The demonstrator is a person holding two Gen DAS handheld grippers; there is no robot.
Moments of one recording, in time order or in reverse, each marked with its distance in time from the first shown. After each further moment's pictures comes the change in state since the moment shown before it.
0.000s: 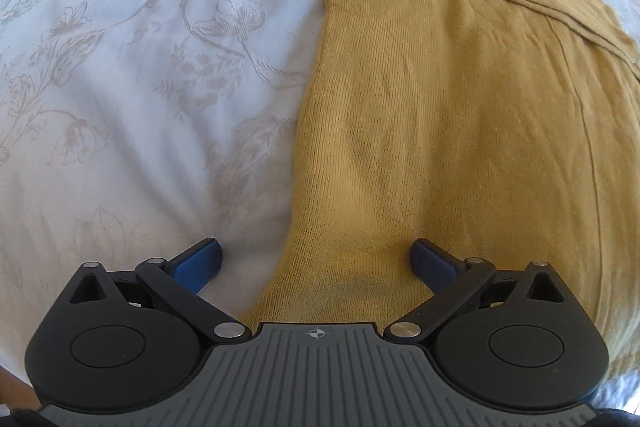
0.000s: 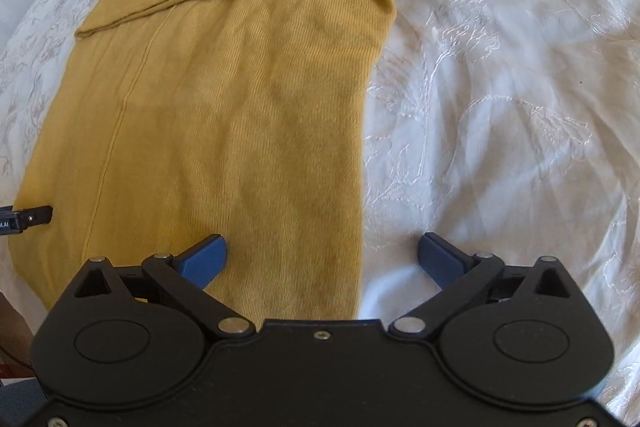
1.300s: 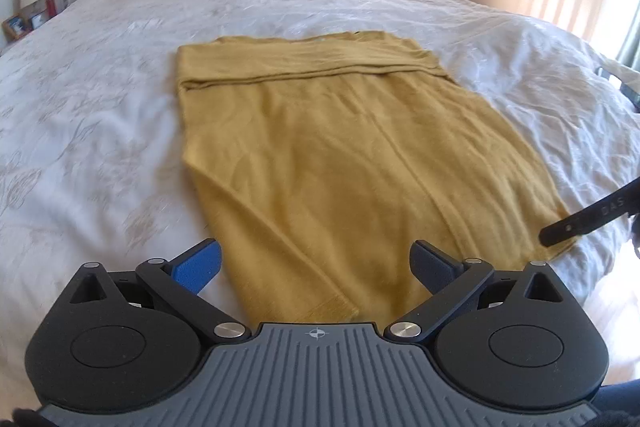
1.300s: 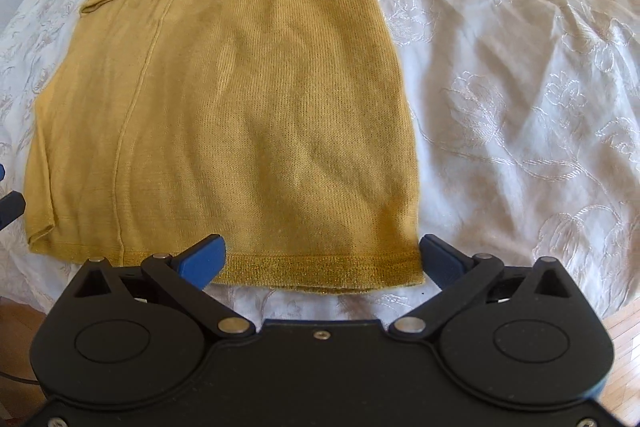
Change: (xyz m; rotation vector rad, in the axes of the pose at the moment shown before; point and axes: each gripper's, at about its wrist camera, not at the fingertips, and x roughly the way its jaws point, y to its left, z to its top) left arm -0.071 -0.001 -0.114 0.347 -0.419 -0.274; right arm -0.029 0.048 -0.101 0.157 -0.073 -0.112
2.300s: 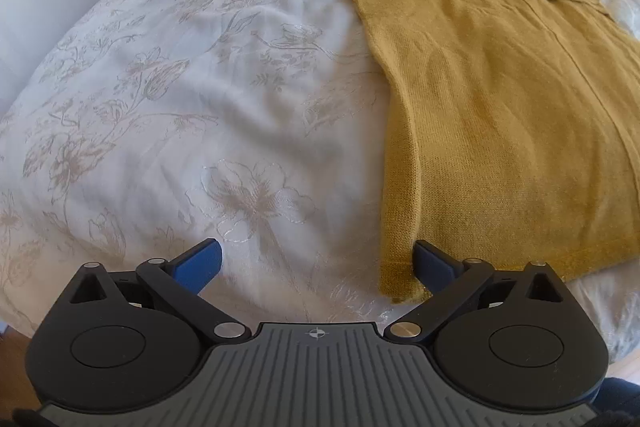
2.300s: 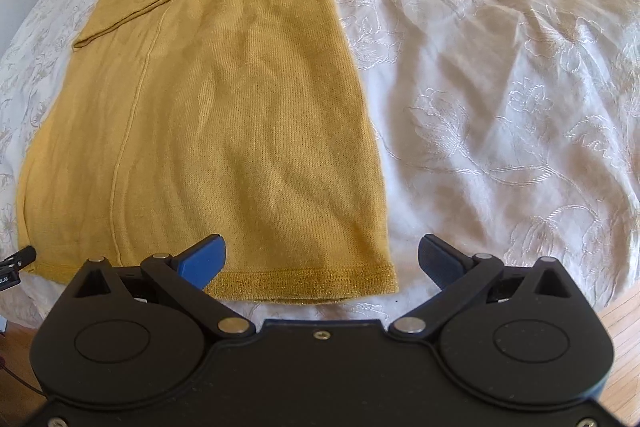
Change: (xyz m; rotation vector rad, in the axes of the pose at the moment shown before) left arm 0.002 0.060 -0.023 -0.127 0.226 0.371; right arm -0.014 -0.012 -0.007 0.064 -0.049 -0.001
